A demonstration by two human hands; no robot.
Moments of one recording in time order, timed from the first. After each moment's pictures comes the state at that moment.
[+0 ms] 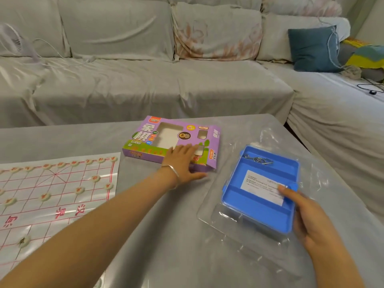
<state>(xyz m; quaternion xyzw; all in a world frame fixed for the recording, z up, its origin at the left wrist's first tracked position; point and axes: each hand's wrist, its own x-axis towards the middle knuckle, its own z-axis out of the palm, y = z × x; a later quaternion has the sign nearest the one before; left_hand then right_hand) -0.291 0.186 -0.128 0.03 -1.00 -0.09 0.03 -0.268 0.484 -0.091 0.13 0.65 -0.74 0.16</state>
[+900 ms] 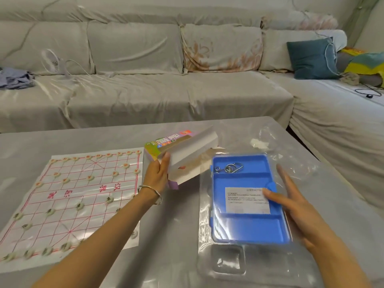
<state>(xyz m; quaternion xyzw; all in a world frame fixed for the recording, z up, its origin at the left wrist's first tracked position) -0.137 0.199 -0.079 0.20 -0.76 -0.57 0.25 -0.171 0.485 -0.046 -0.04 0.67 -0.71 0.21</state>
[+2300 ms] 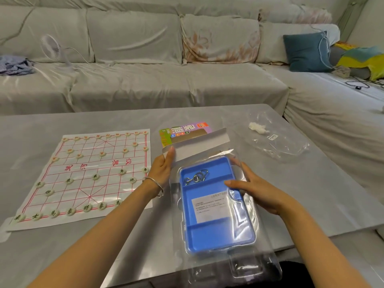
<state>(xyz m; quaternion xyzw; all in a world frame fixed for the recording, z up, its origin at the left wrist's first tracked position) -0.070 0.208 -0.099 0.14 -0.74 -0.64 0.17 -0.126 0.447 -0.066 -0.20 0.73 -0.55 0.34</state>
